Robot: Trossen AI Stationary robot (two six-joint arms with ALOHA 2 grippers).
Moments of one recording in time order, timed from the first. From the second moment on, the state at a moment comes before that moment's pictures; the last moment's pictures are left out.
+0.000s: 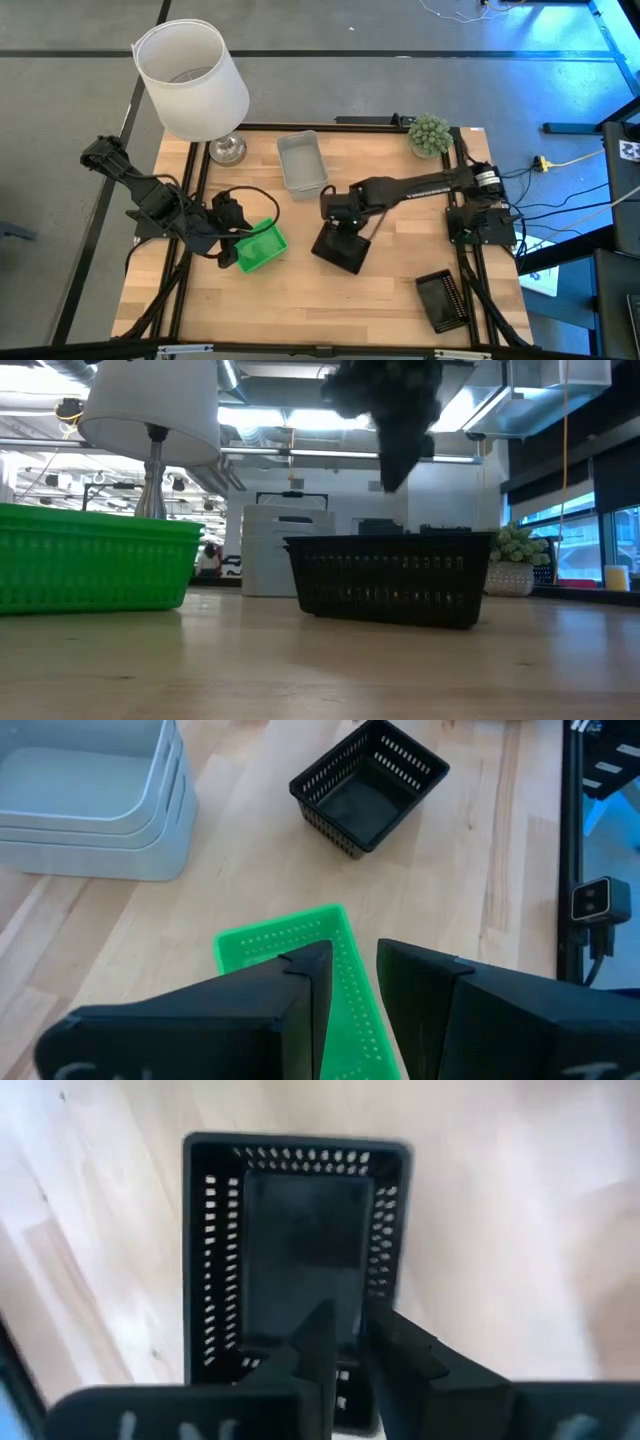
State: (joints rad) left arm -0.61 1.06 1.10 -0.90 -0.51 -0.79; right arm 0.13 1.87 1.61 -1.04 -0.05 0.49
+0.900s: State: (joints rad) left arm -0.61 1.06 1.10 -0.89 -0.51 -0.78; right arm 0.67 1.51 1.16 -1.26 -0.07 0.58
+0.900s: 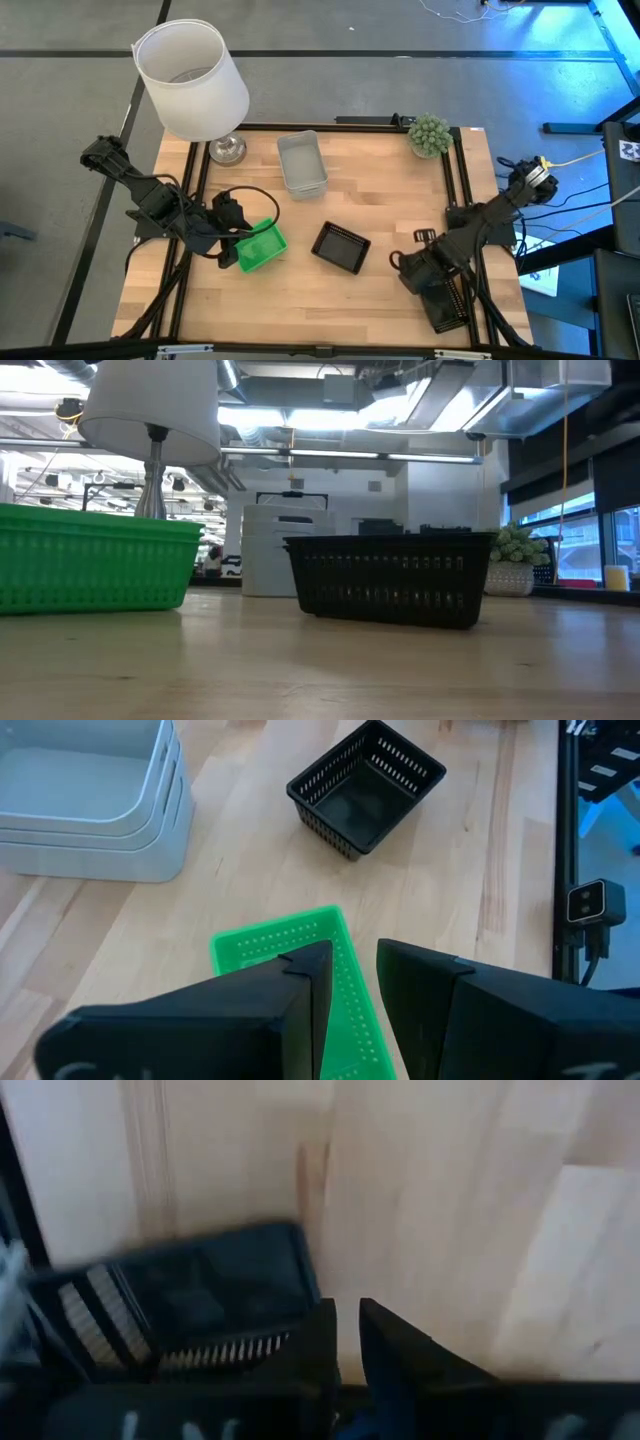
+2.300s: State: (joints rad) left arm -0.55 1.06 1.10 -0.88 -0.43 -0.79; right arm 0.70 1.50 0.99 -1.00 -0.14 0.49
